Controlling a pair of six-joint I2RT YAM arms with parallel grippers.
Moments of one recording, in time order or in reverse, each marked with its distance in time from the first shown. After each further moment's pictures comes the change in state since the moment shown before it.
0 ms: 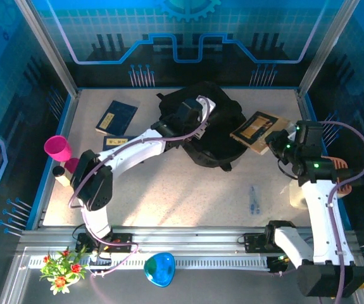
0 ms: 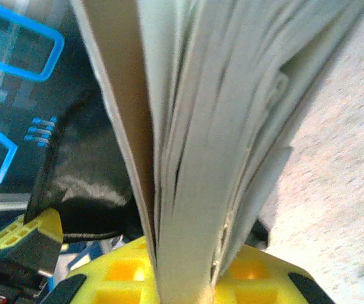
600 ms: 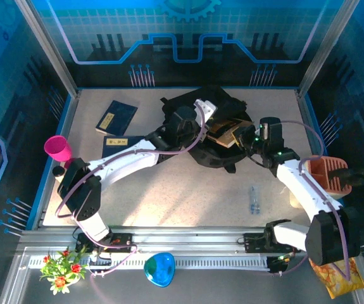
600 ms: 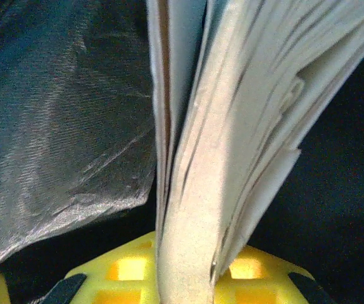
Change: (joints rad) left arm -0.050 -0.119 -0.169 0.253 0.048 0.012; right arm 0.240 0.274 -0.204 0.589 -0.039 0.363
